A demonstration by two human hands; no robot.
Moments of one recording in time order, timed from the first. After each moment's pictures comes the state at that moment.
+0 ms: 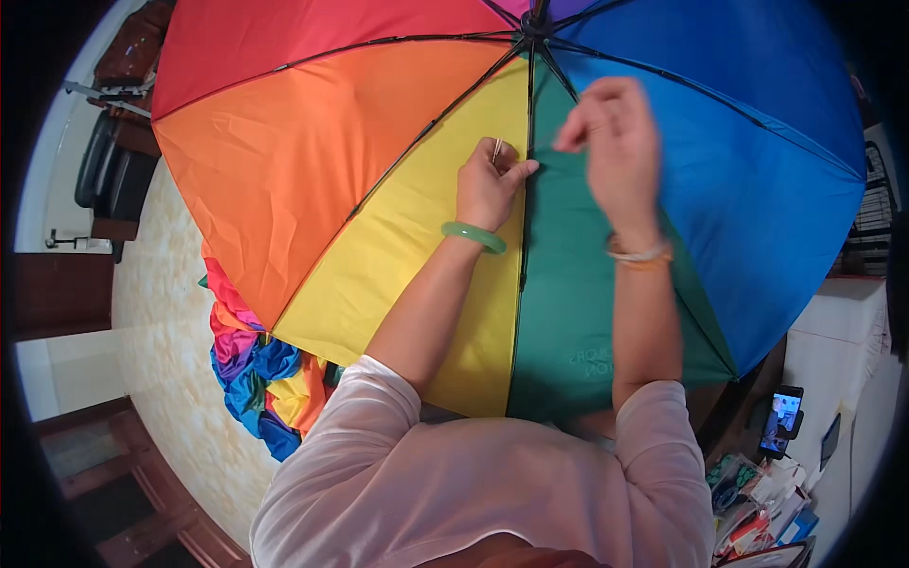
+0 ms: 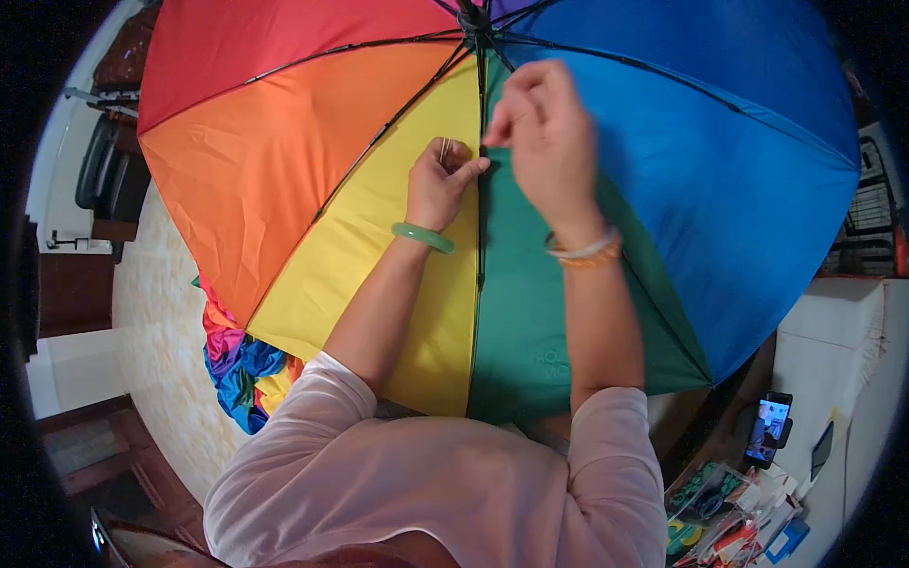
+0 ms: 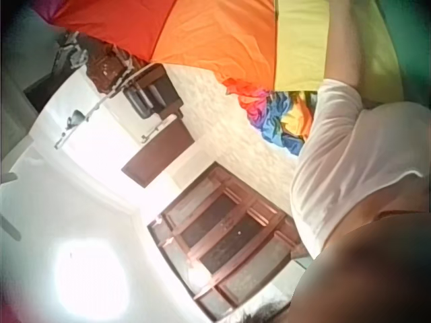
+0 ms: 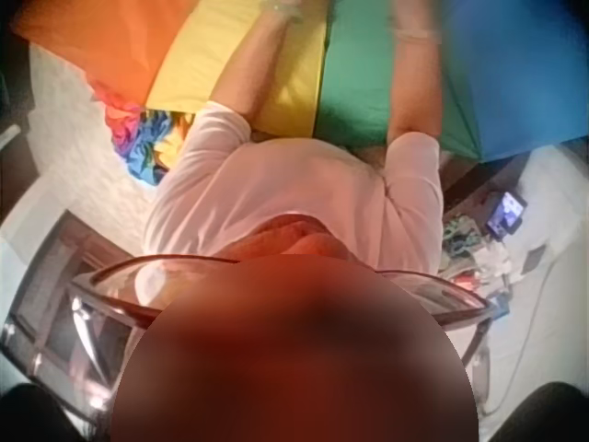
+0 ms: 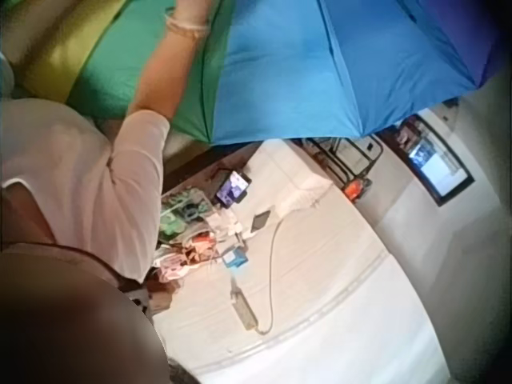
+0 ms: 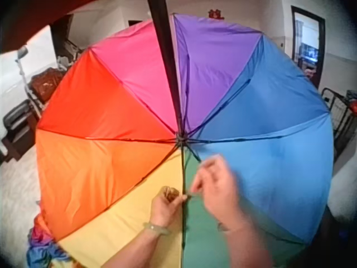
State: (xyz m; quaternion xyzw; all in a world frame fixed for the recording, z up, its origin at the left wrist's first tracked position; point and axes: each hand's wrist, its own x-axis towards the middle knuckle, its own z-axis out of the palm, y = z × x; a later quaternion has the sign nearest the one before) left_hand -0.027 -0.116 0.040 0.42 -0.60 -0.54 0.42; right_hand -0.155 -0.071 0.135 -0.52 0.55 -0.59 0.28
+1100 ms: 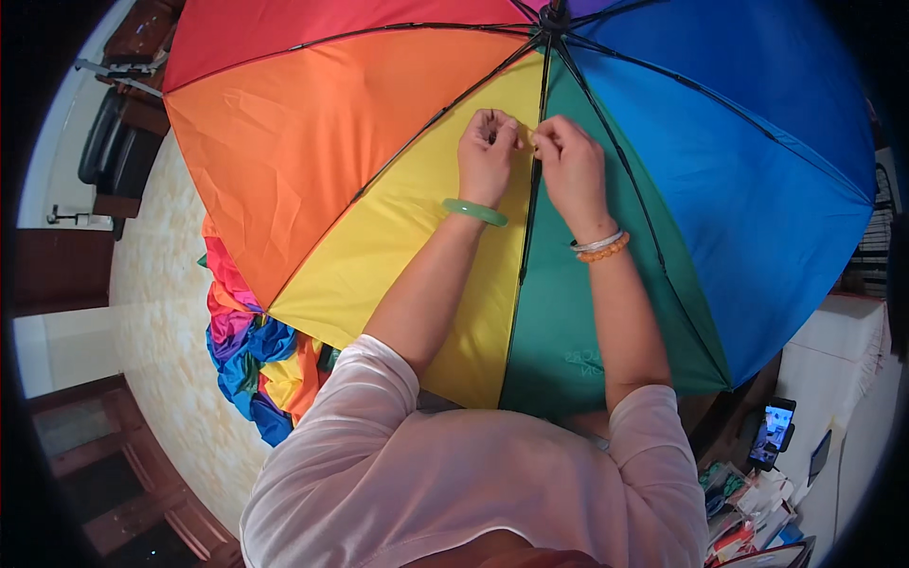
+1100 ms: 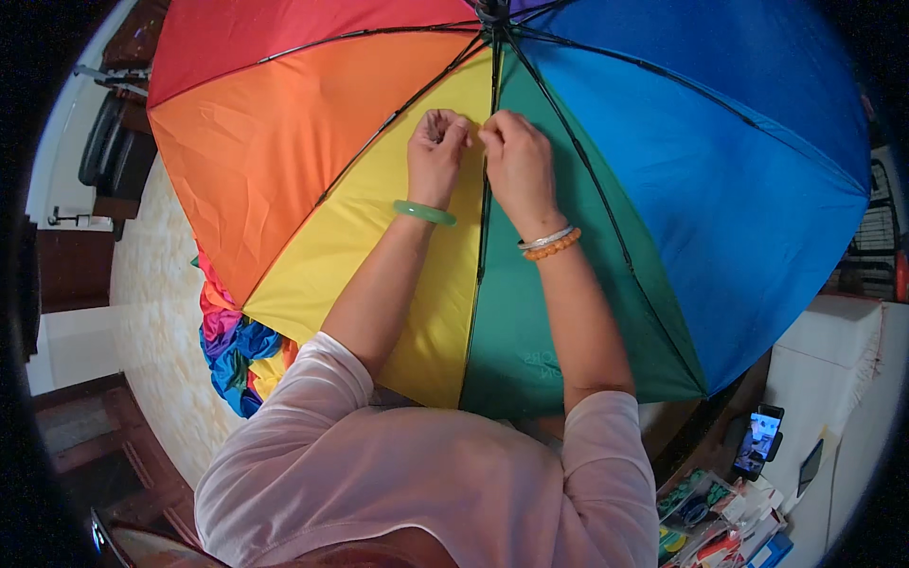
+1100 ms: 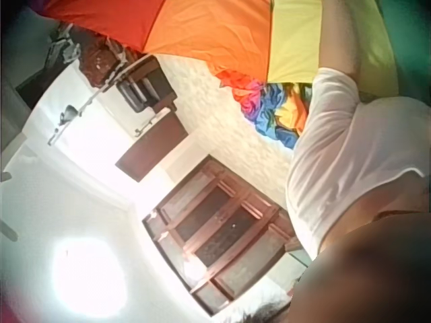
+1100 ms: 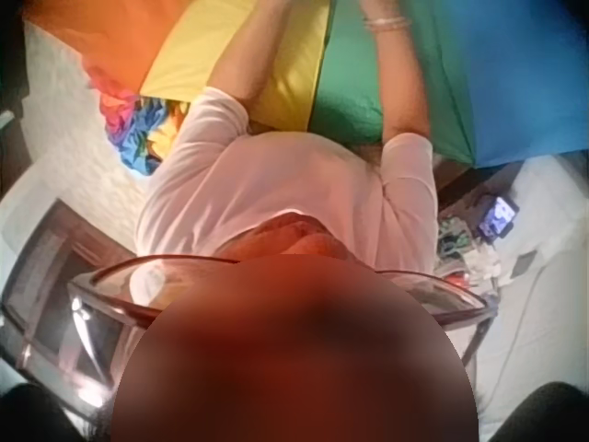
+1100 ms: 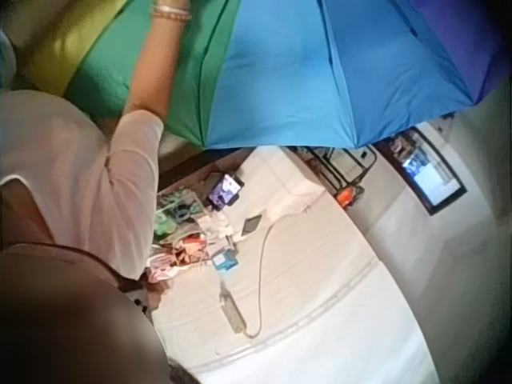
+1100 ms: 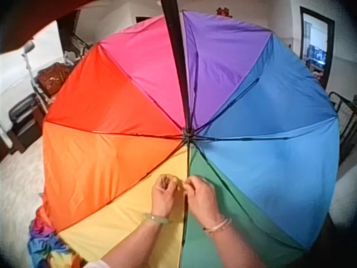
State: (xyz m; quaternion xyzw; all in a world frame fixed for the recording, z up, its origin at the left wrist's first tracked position) left_hand -0.041 -0.134 0.044 0.35 -0.45 -0.58 0.58; right_hand -0.146 -0.084 0.075 -0.62 0.62 -0.46 0.11
